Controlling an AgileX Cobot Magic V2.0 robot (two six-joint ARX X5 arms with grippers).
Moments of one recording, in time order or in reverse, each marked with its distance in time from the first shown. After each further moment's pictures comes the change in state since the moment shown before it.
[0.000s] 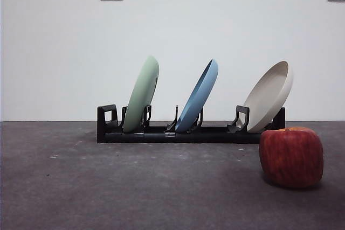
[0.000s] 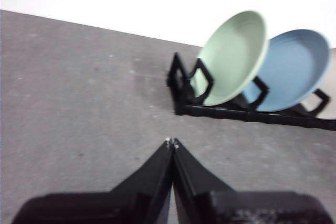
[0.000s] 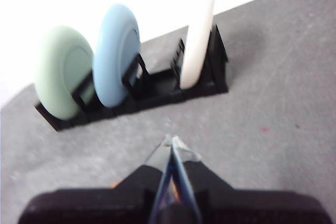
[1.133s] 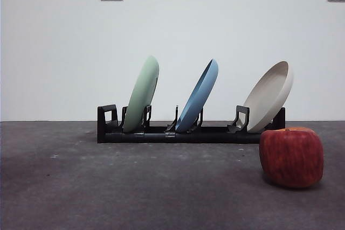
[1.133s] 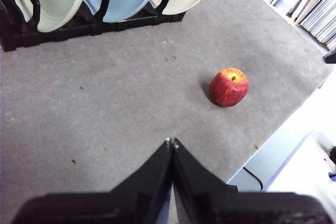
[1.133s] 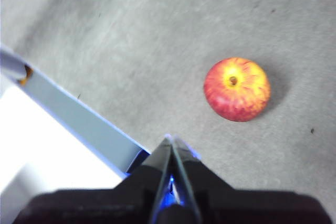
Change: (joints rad) left arm 0.000 0.538 0.537 -0.500 0.557 0.303; right arm 0.133 0.765 0.764 -0.805 -0.330 -0.489
